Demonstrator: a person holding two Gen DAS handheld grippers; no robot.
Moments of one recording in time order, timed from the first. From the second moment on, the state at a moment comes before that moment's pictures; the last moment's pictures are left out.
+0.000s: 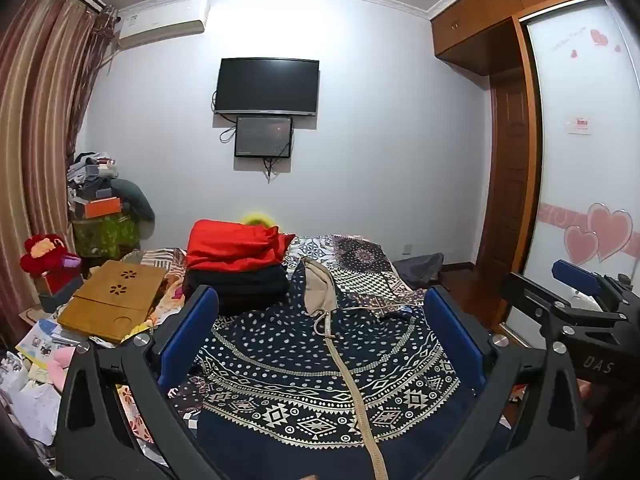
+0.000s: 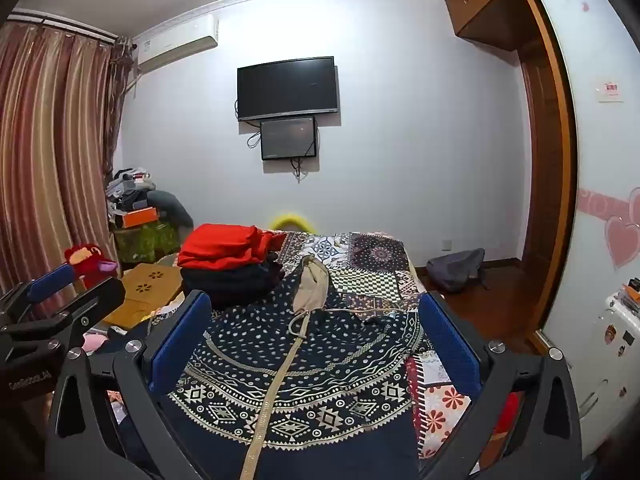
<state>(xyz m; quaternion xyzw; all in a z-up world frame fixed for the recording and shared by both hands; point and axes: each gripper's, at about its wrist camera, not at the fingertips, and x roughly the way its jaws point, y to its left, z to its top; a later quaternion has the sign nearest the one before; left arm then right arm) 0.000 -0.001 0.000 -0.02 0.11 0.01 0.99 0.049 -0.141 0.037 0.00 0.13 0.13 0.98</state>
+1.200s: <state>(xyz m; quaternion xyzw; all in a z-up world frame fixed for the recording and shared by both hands) 0.005 0.016 -0.008 -0.05 0.11 0.03 0.99 0.051 -0.136 0.039 0.01 0.13 0.13 0.98</state>
